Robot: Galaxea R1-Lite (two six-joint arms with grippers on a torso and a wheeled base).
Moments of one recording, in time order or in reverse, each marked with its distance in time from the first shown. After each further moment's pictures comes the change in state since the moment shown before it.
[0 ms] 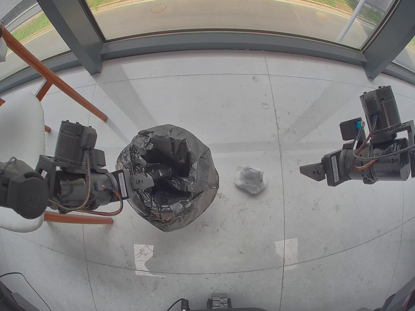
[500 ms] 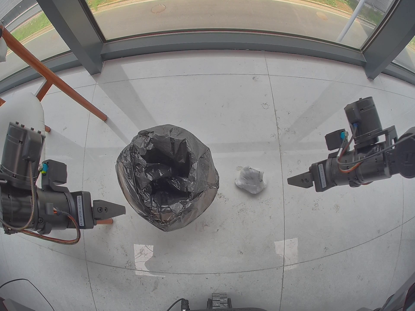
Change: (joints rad) left arm -0.019 -0.295 0.043 0.344 0.004 0.024; right arm -0.082 0.168 -0.022 -0.069 0.196 -0.010
